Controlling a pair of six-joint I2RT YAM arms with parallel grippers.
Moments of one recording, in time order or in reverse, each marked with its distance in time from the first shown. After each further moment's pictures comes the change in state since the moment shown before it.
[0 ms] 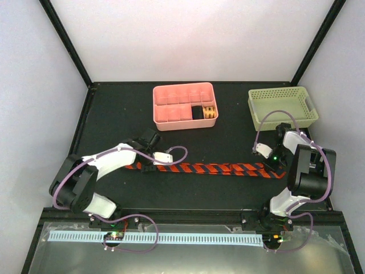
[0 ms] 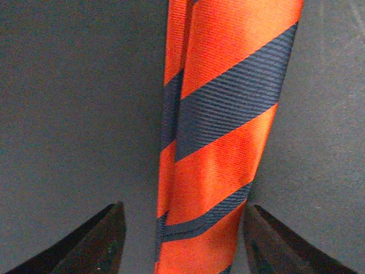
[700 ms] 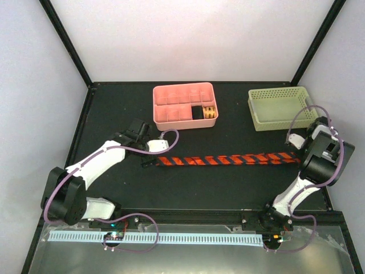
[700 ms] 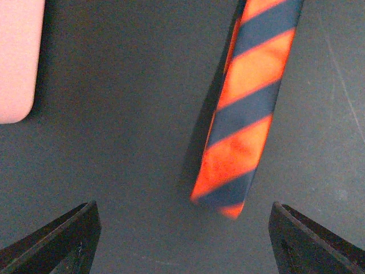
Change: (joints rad) left arm 0.106 -0.146 0.072 -0.058 0.147 -0.111; right arm -0.350 0.201 0.243 0.152 0.174 -0.211
